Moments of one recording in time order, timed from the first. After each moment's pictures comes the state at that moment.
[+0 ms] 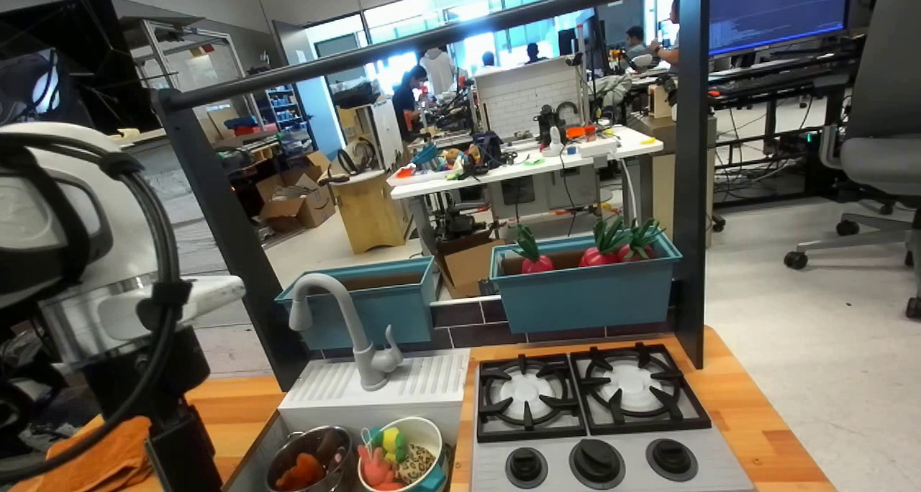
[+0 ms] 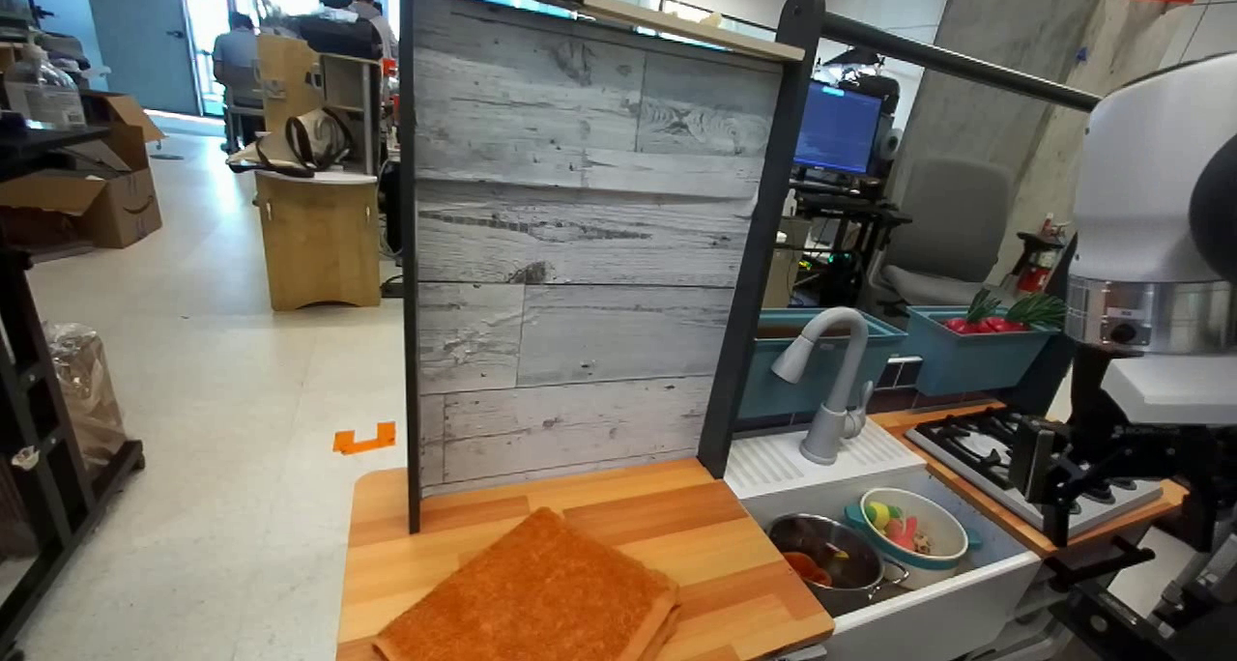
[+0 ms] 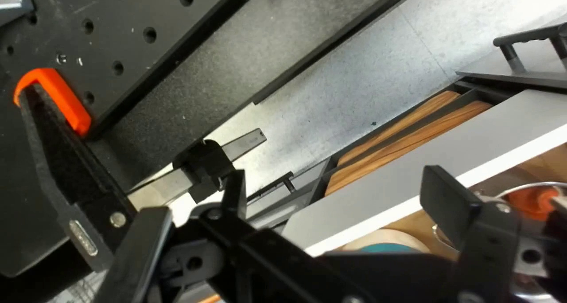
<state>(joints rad) 0.31 0.47 -0.26 -2.46 -0.15 2.65 0.78</state>
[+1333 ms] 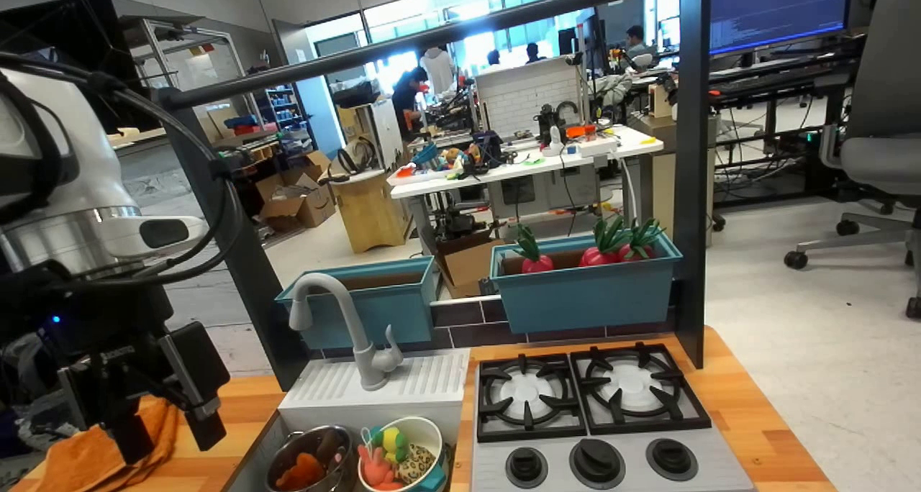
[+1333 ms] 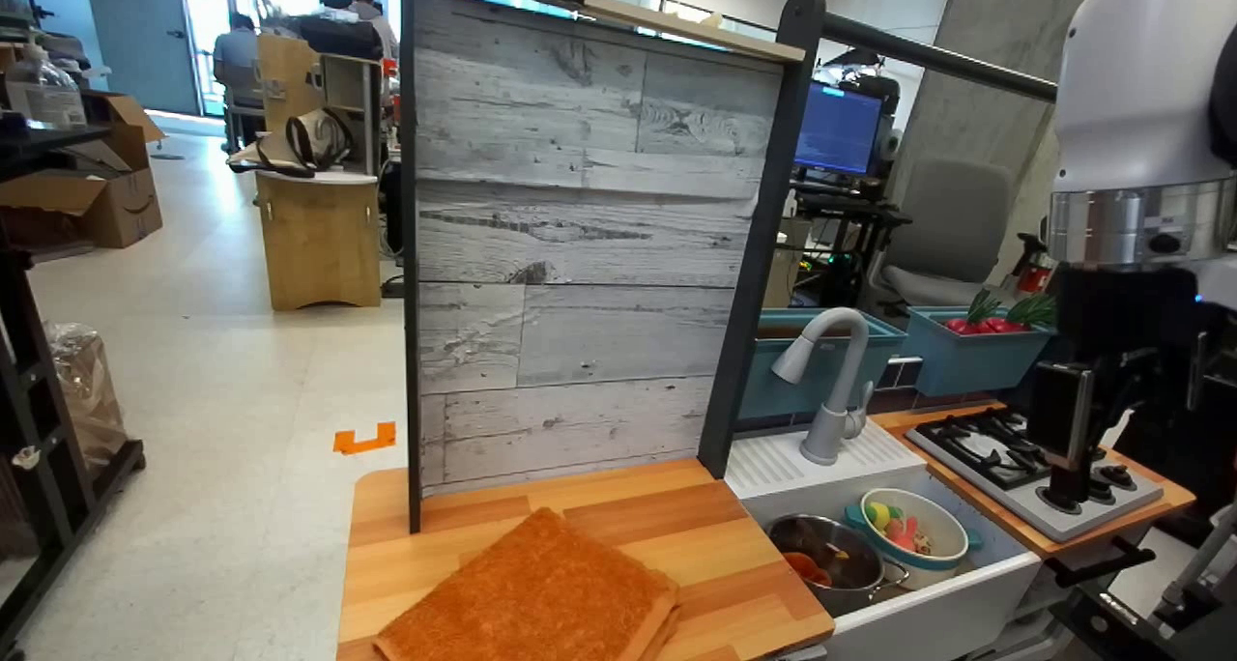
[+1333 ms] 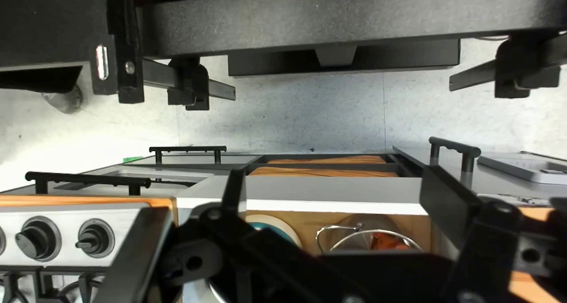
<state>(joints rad) 0.12 0.33 -0.04 -2.42 -0.28 2.47 0.32</state>
